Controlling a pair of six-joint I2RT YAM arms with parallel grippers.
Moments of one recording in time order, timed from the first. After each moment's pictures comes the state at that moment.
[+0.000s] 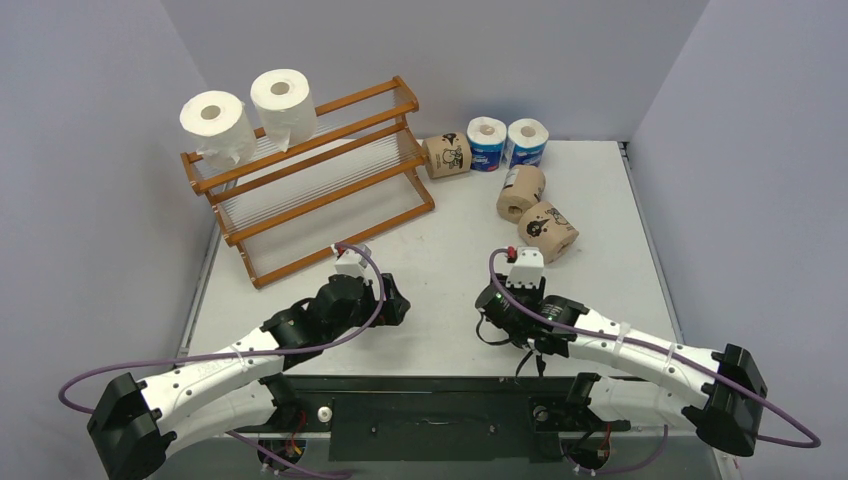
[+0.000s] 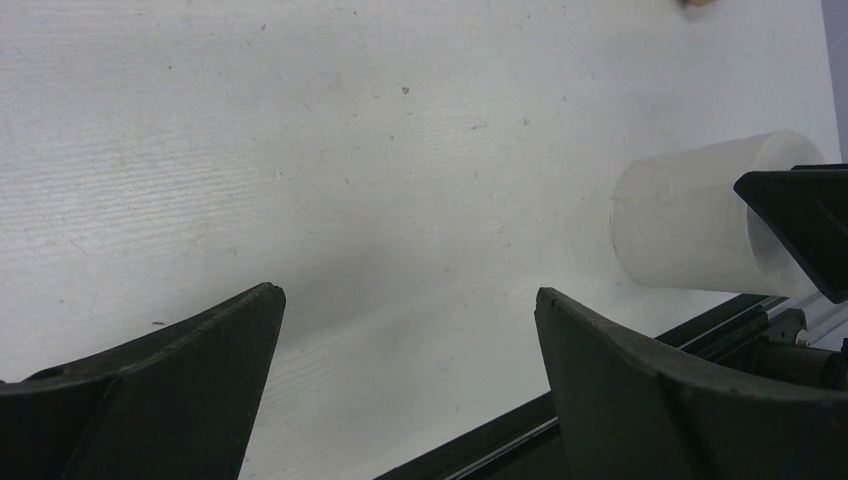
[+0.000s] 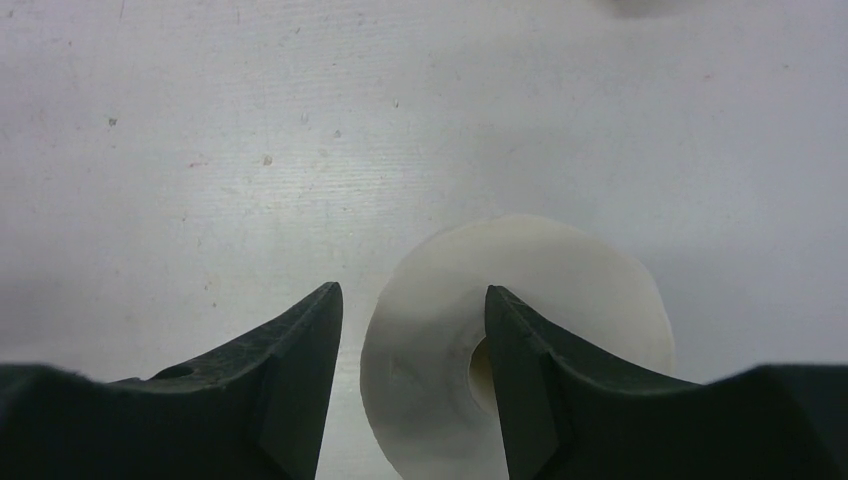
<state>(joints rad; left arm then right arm) -0.89 0.90 0.51 -0.20 -0.25 -0.76 1.00 1.05 0.72 -0.73 0.72 0.87</state>
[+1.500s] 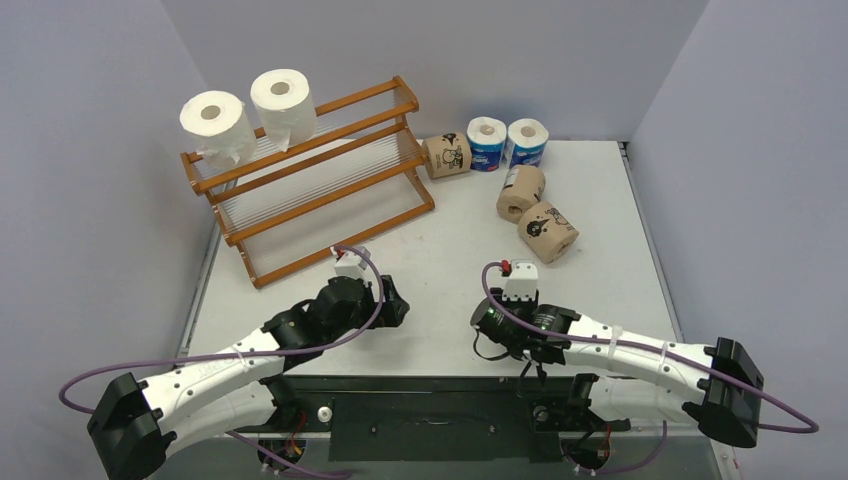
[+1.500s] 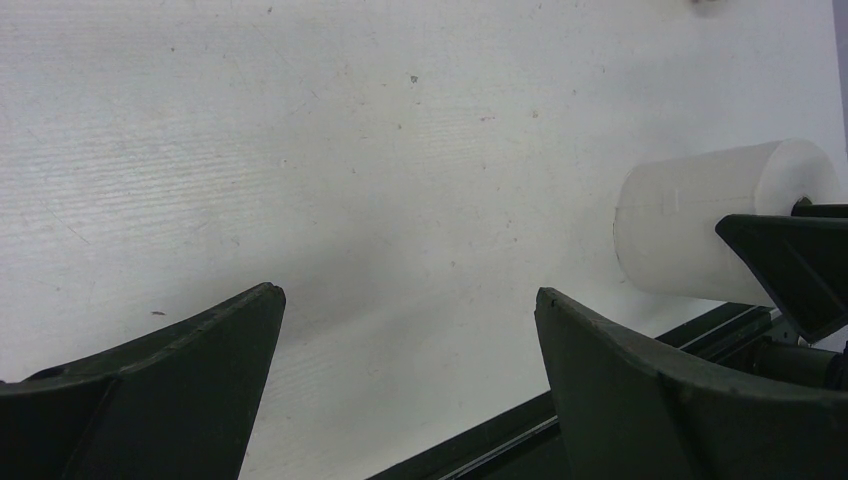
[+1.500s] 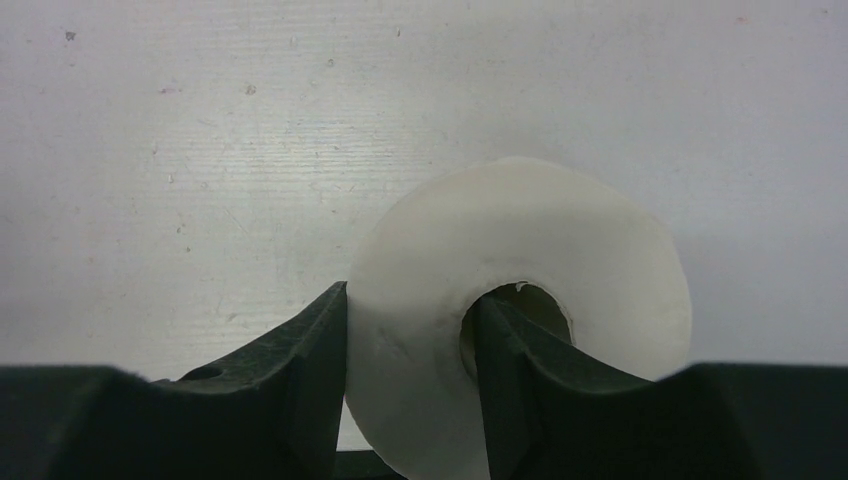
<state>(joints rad) -0.89 0.90 0.50 -0.20 -0.25 -0.77 1.10 1.06 0.69 -0.80 0.70 0.97</state>
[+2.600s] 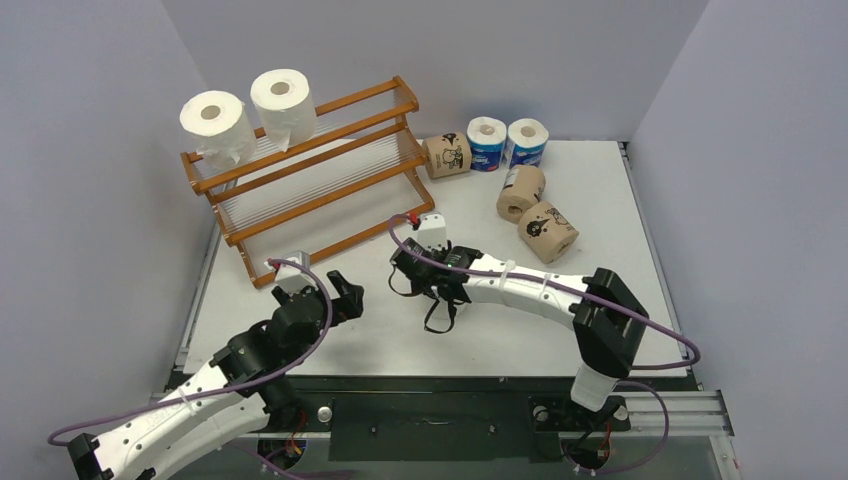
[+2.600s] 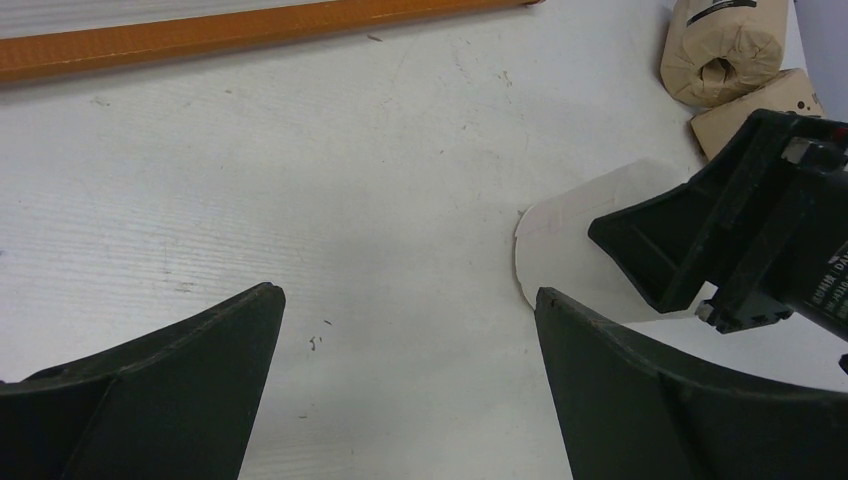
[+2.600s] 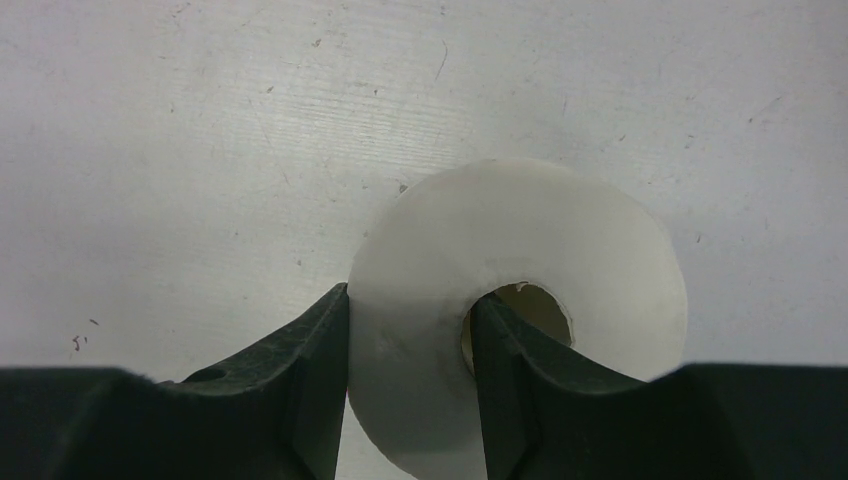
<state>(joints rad) -0.89 0.51 0.50 -0.49 -0.62 -0.83 1.03 1.70 1.28 -0.63 0.55 0.70</state>
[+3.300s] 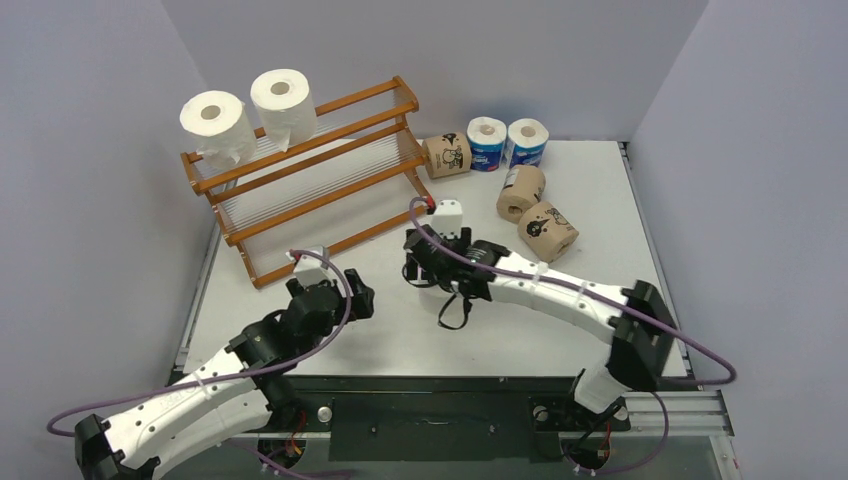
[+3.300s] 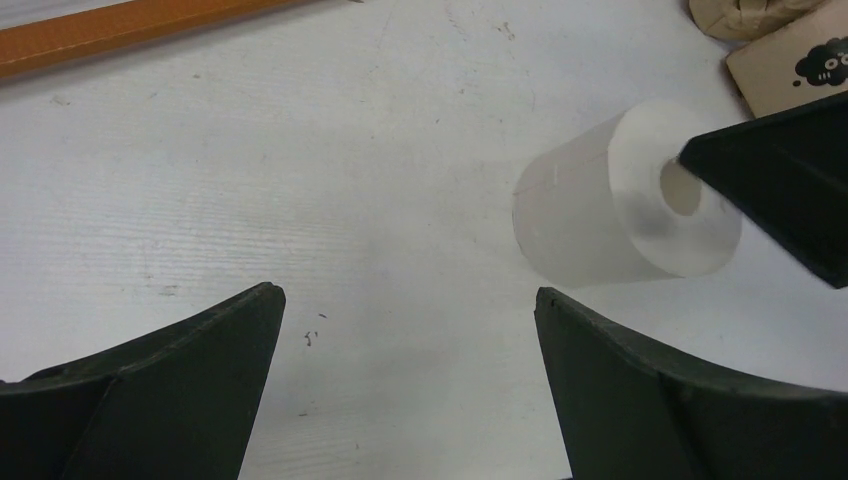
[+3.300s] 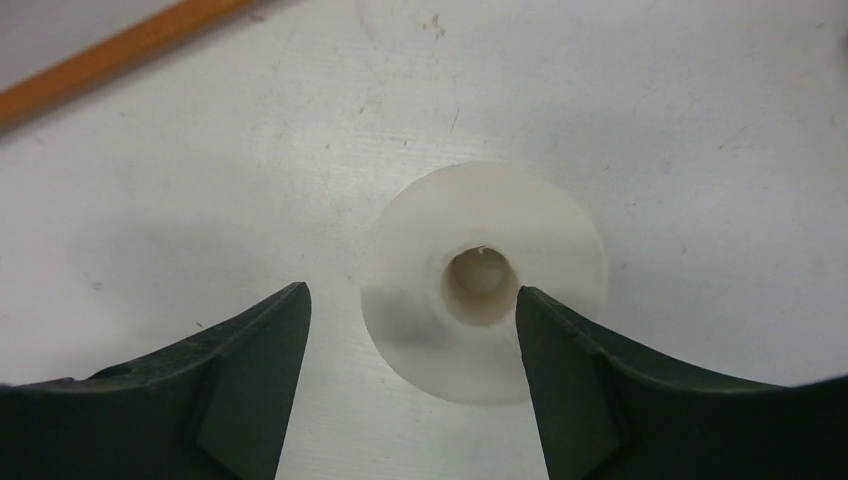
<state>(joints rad) -0.88 0.62 0.51 -0.46 -0.58 -0.79 1.00 1.65 1.32 -0.63 0.51 0.73</state>
